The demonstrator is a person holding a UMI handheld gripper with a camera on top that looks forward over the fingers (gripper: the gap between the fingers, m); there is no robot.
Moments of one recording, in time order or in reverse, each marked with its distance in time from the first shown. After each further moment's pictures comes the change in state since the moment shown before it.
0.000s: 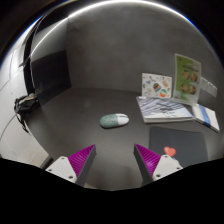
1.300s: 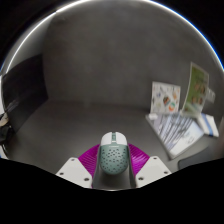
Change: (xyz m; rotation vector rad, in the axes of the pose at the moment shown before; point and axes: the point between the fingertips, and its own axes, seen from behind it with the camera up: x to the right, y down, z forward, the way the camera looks) arm -0.040 -0.125 0.187 0.010 0.256 0.087
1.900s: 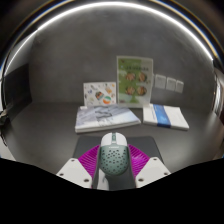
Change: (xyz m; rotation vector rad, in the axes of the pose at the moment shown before) arm 0.330 0.078 -0.152 0.083 0.091 0.038
